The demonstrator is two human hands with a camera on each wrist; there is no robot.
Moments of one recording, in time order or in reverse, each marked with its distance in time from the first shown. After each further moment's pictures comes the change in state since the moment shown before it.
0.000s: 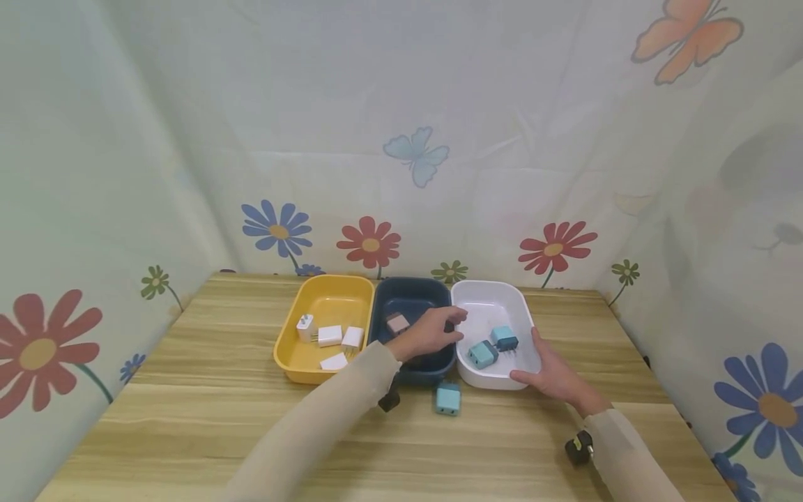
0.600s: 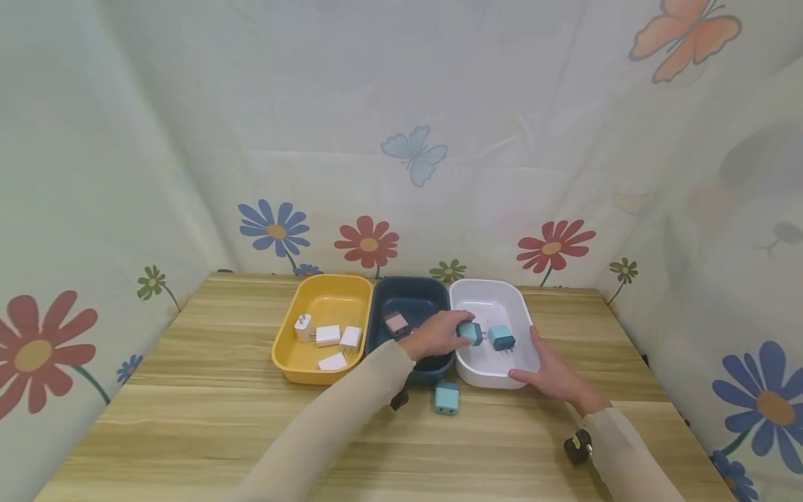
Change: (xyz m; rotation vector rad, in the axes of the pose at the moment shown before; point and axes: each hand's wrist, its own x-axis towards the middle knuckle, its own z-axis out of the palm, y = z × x) left_hand 0.015 0.010 0.014 0.243 -0.066 -0.045; right_hand 0.000 0.000 -0.001 0.006 0.009 -0.025
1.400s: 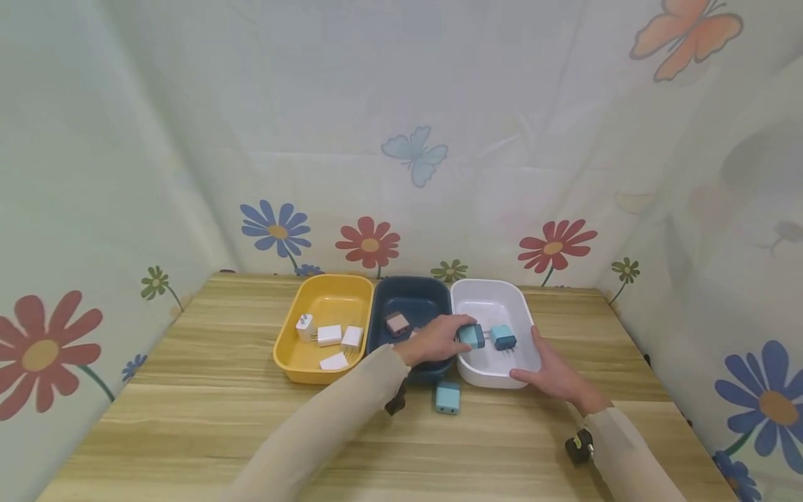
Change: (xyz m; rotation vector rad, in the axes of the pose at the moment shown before) left_hand -0.014 0.005 -0.003 -0.032 -0.008 0.050; right_hand -0.001 -0.002 -0.001 -0.004 -0.005 0.002
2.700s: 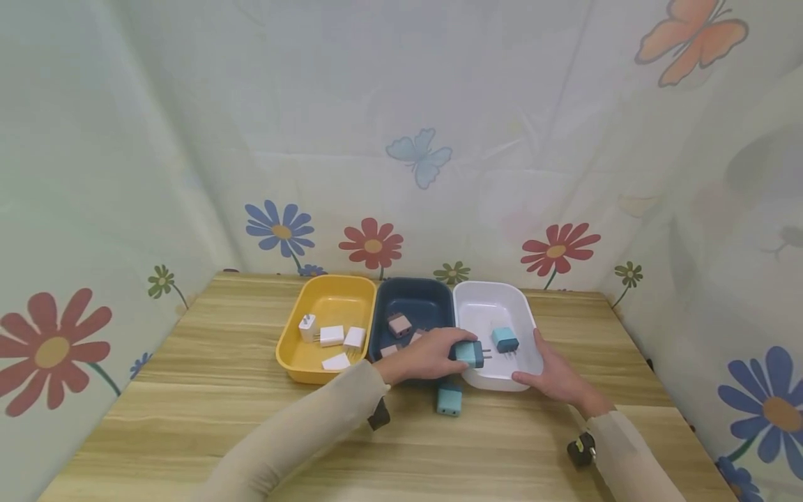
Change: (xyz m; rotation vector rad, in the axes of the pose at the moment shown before) left_hand -0.045 0.015 -0.016 -0.004 -0.024 0.156; right_hand 0.000 -0.002 -0.001 -0.006 -0.008 0.006
